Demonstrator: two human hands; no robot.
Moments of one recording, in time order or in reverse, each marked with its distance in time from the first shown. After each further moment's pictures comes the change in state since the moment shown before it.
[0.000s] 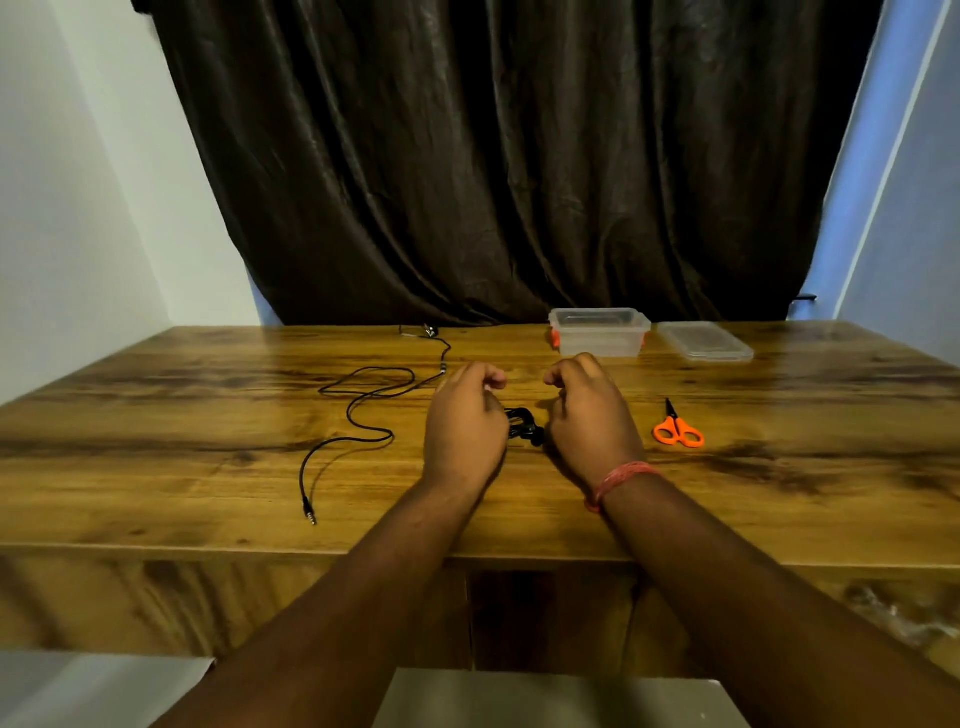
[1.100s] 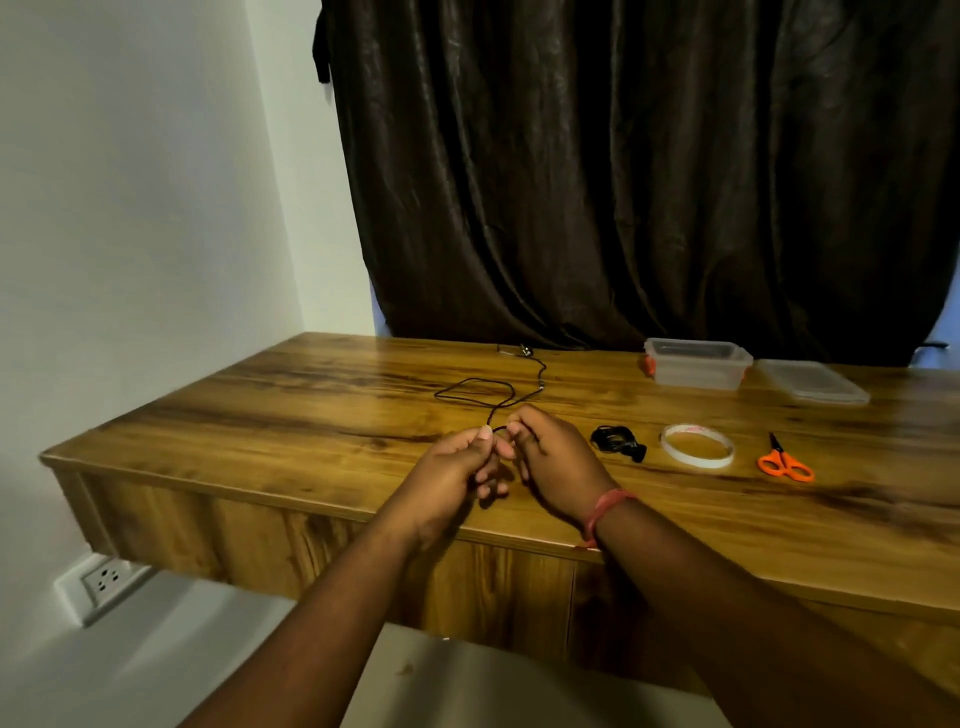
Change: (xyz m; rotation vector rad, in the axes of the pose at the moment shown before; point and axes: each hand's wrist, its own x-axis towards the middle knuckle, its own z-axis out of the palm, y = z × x) left_hand -0.054 -0.050 -0.132 -0.800 -0.340 -0.416; right_hand -0.030 -0.109 0.048 0.507 -0.378 -0.189
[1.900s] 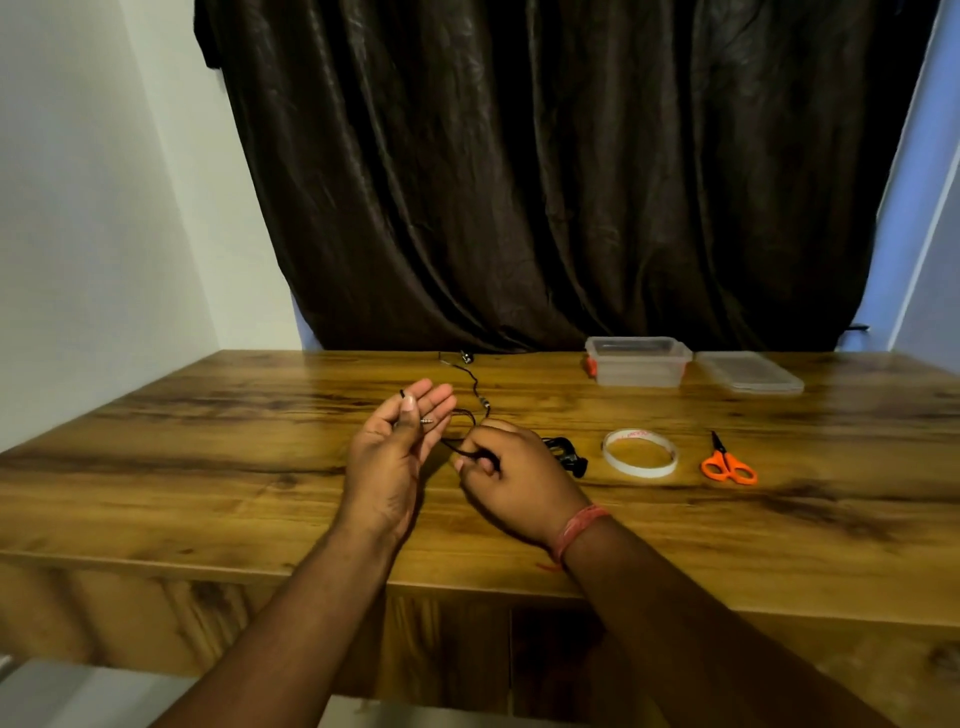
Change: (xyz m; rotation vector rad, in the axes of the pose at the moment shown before) left_hand 0.073 -0.006 0.022 -0.368 0.228 0.268; right_hand 0.005 0.026 -0.026 -0.091 0.065 -0.110
